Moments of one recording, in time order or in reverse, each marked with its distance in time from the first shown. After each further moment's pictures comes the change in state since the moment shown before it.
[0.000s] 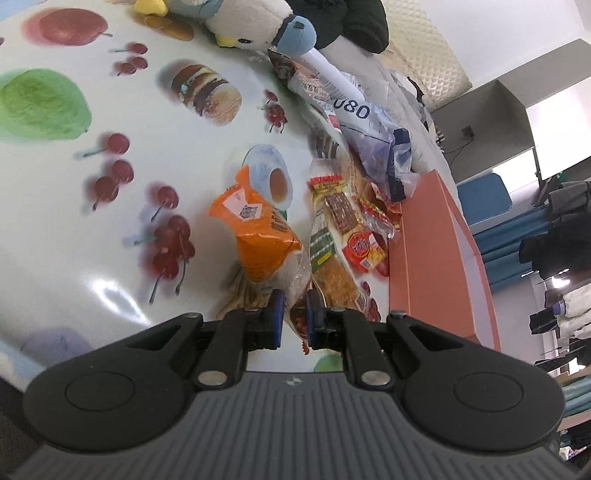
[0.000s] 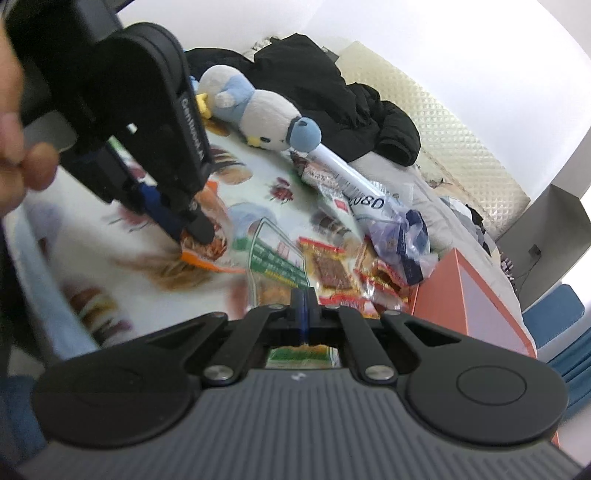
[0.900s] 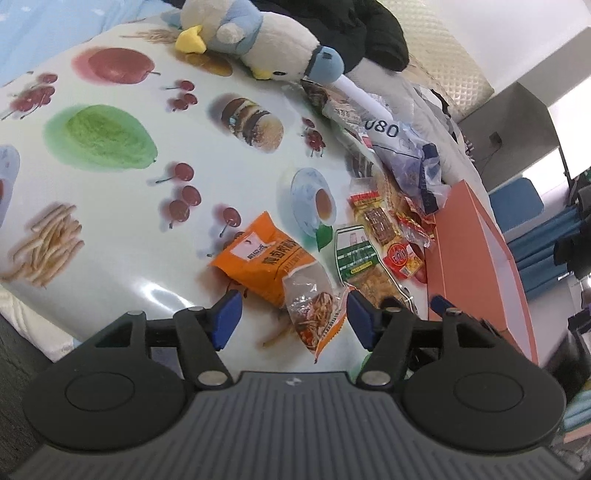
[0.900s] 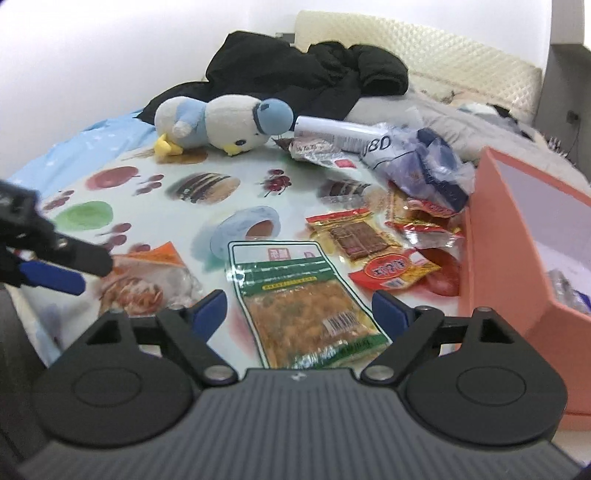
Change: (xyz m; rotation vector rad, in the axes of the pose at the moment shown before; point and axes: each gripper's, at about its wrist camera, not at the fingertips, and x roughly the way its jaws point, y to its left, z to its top) left arm -0.034 0.006 -0.005 0.056 -0.077 0.139; right arm 0.064 -0.060 -0.022 0.478 0.028 0.231
